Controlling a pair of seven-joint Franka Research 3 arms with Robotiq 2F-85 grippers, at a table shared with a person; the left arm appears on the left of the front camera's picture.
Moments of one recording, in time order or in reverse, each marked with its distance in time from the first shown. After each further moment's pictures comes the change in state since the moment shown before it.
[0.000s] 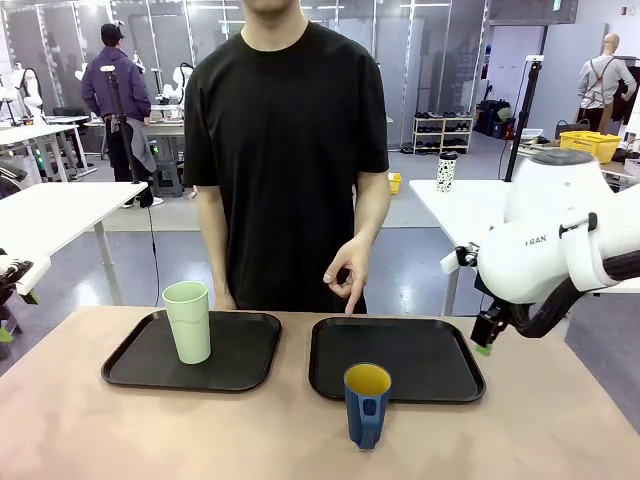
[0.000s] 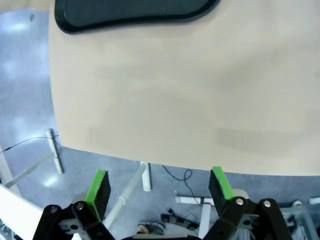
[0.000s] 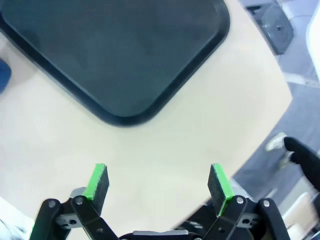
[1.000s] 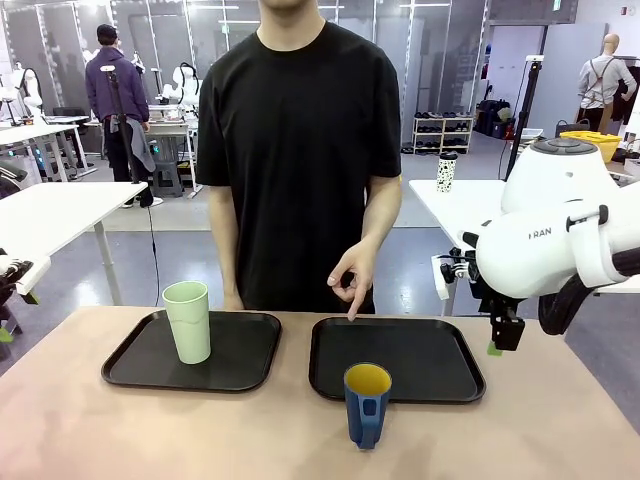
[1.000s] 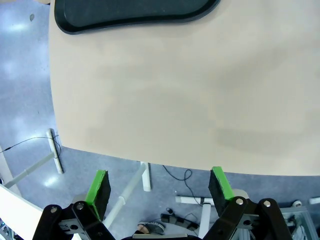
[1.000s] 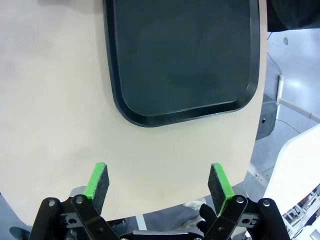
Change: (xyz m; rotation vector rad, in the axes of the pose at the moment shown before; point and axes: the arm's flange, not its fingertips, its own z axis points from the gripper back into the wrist) left arm 0.000 0.000 0.000 0.000 0.000 0.000; right arm 0.002 0.011 0.012 -0.011 -0.084 0.681
